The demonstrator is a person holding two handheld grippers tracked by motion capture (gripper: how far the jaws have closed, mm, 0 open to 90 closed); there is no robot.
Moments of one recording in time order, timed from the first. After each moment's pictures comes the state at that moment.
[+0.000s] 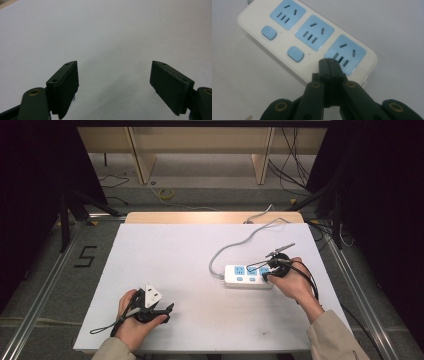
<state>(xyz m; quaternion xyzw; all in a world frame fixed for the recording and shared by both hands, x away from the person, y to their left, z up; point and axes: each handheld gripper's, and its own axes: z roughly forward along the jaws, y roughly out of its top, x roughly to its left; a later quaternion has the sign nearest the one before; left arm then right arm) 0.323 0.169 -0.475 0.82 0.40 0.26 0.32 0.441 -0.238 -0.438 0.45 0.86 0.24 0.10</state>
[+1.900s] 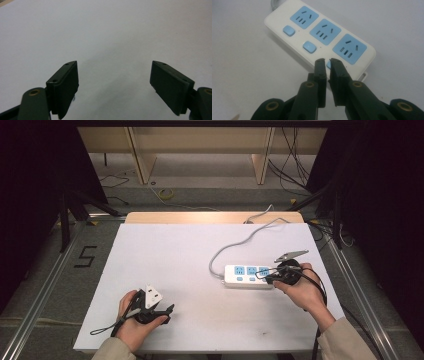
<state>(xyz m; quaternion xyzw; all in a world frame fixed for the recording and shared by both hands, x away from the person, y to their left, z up) 0.321 0.168 -0.476 0.82 0.40 0.26 0.32 0.411 -0.255 -0.427 0.42 0.85 0.30 0.12</state>
